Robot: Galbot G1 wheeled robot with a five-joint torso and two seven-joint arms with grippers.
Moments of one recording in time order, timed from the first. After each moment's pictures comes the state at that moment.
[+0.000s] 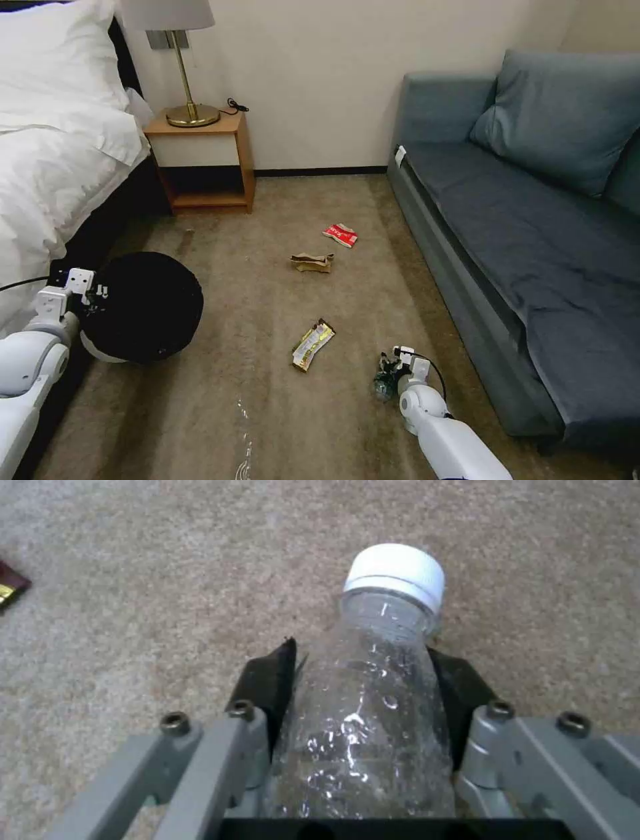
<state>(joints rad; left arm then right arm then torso) 1.24 -0.80 -0.73 -1.68 -0.37 0.42 0.02 -0.94 1.35 0.17 0.94 0.66 -0.15 0.16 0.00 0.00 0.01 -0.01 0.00</state>
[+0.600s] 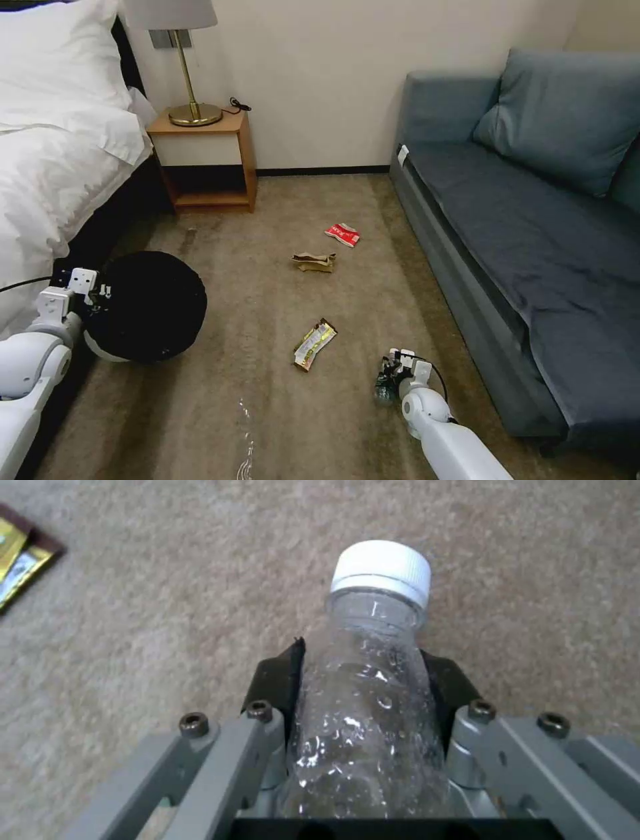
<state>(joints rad) 1.25 -0.83 -0.73 -1.72 -0.37 0.42 0.01 -0.98 1.33 0.17 1.04 0.66 -0.18 0.16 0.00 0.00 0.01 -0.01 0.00</state>
